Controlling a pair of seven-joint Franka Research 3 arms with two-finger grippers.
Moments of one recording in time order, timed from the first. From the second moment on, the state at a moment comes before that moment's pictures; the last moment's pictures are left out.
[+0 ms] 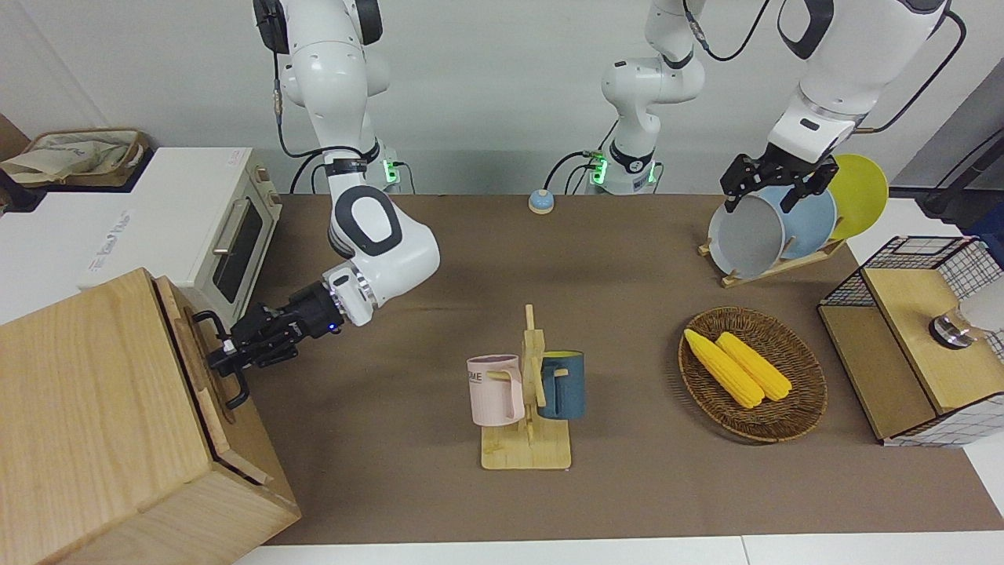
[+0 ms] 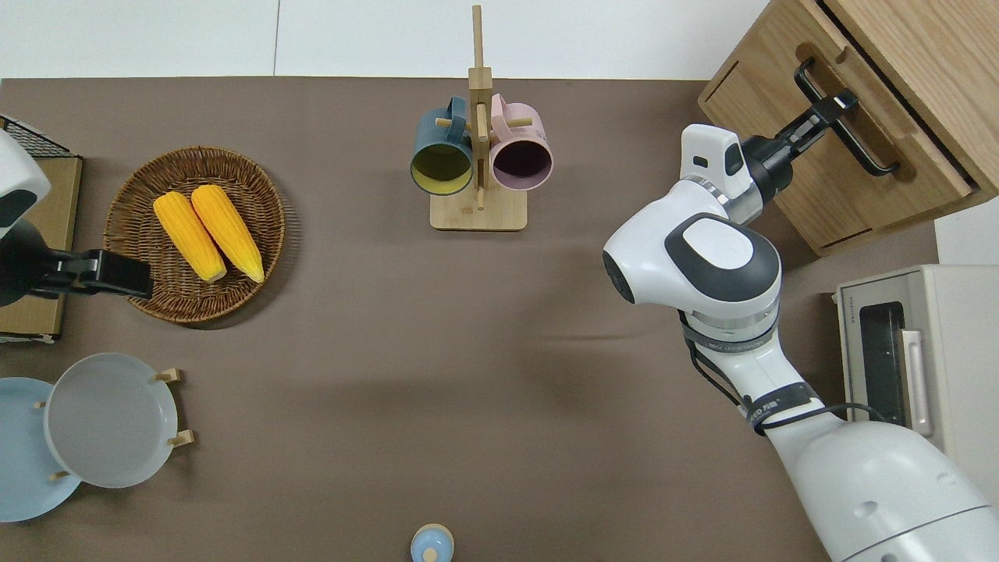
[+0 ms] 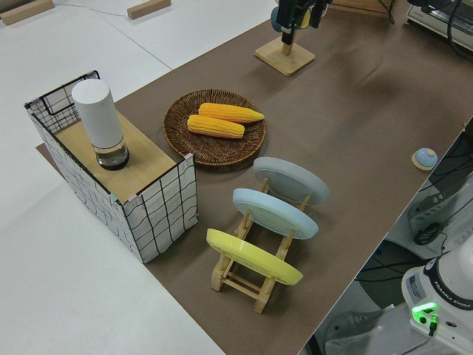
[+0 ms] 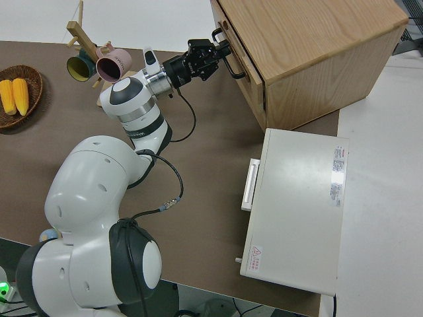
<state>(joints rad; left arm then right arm) 0.03 0.04 -0.06 -1.51 0.00 1.52 0.02 0.30 0.46 -0.05 -1.68 -1.76 1.89 0.53</state>
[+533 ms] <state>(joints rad) 0.03 0.04 -0.06 -1.51 0.00 1.52 0.02 0.29 0.46 -0.05 -1.68 -1.76 1.90 0.54</state>
